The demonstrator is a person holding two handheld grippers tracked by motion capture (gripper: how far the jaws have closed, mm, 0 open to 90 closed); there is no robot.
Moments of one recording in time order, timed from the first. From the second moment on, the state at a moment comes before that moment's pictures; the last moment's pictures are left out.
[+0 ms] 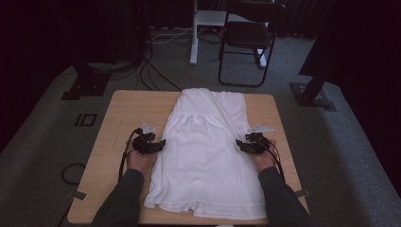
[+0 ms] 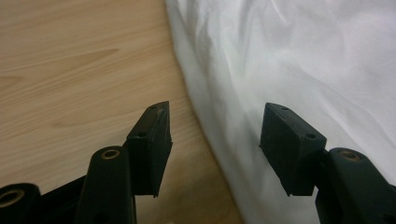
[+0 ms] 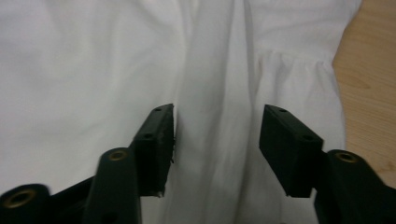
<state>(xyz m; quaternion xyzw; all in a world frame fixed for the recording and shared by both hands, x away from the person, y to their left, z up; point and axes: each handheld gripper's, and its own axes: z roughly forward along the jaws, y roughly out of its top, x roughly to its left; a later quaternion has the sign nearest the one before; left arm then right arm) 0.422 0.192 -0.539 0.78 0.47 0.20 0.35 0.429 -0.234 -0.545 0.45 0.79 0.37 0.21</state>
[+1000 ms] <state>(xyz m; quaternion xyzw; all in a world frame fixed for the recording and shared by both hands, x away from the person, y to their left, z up) 0.445 0.189 -0.551 0.77 0.50 0.18 0.35 0.453 -0.267 -0.537 0.51 0.73 0.37 0.26</state>
